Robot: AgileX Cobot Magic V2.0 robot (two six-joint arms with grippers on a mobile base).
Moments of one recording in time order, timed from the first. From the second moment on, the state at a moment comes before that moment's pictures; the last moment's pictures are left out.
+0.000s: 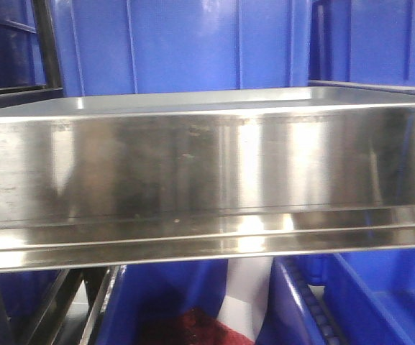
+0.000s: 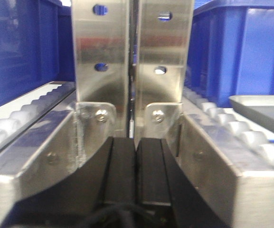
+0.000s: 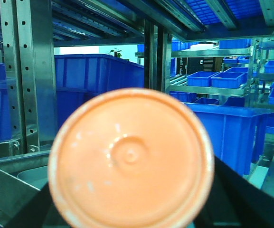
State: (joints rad) left arm -0.03 -0.02 0.04 0.04 0.01 -0.06; right arm 0.63 0.02 -0.27 -0.02 0.07 0.07
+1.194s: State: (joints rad) left arm -0.03 -0.02 0.04 0.04 0.01 -0.06; right arm 0.63 0.02 -0.27 -0.02 0.07 0.07
